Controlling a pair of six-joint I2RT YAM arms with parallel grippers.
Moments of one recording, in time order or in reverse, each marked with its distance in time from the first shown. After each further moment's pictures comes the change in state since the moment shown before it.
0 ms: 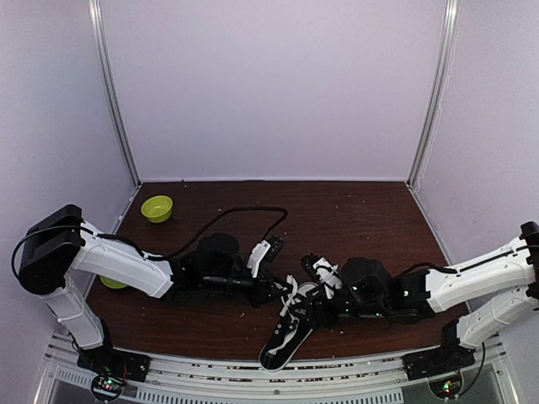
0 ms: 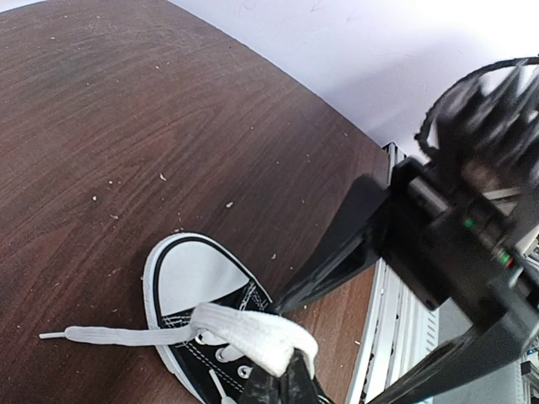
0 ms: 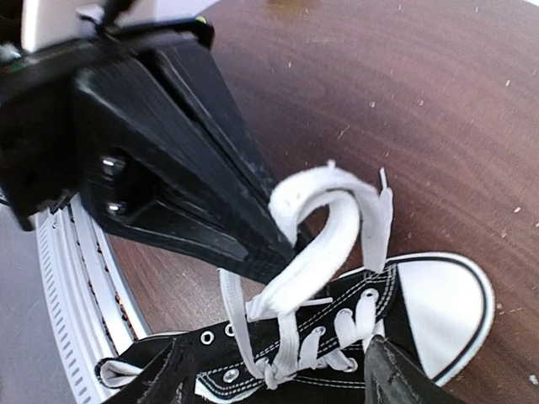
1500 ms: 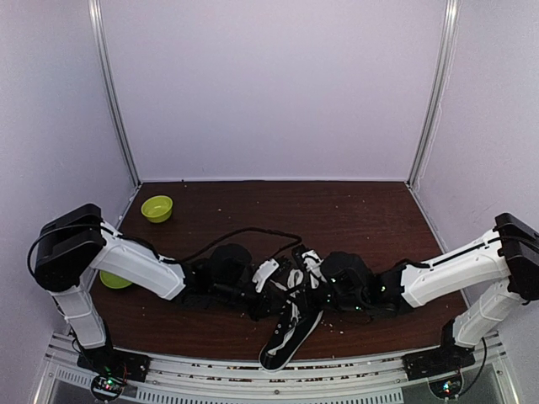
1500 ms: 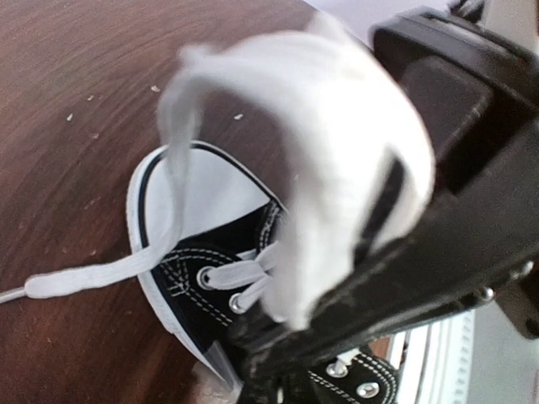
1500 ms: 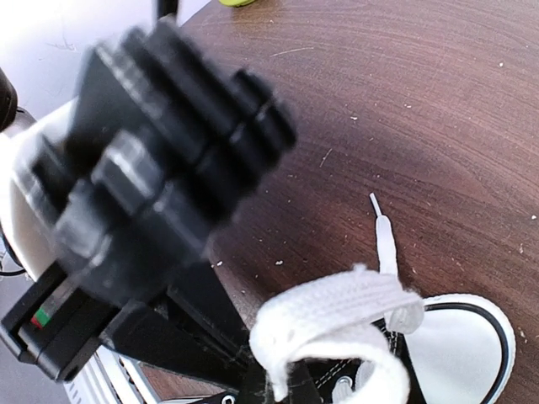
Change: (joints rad) left arm -0.002 0.102 0.025 -0.113 0.062 0.091; right arm -0.051 0.188 0.096 0.094 0.012 0.136
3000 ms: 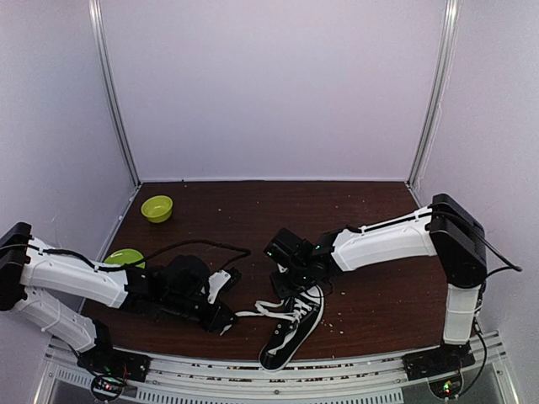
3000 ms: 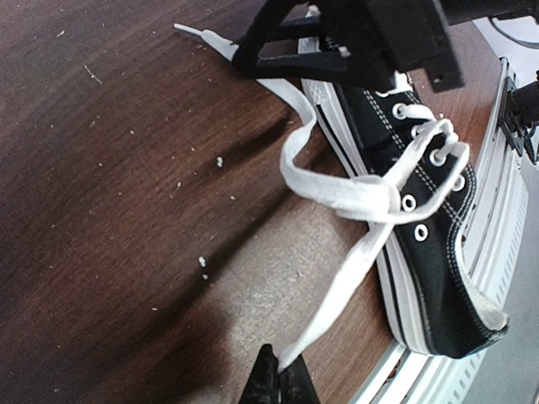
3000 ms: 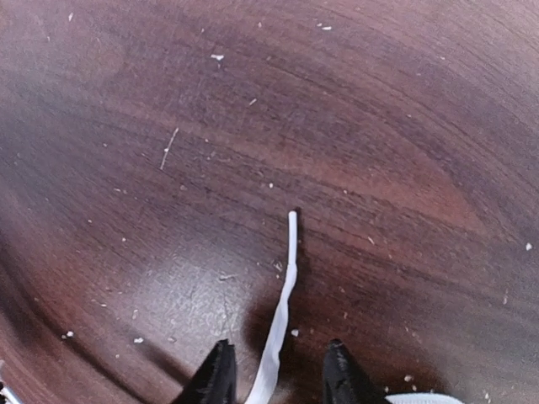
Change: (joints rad) left arm -0.003 -0.445 -0.254 -0.437 -0.219 -0.119; right arm -0.105 0.449 0.613 -0.678 0.029 0.006
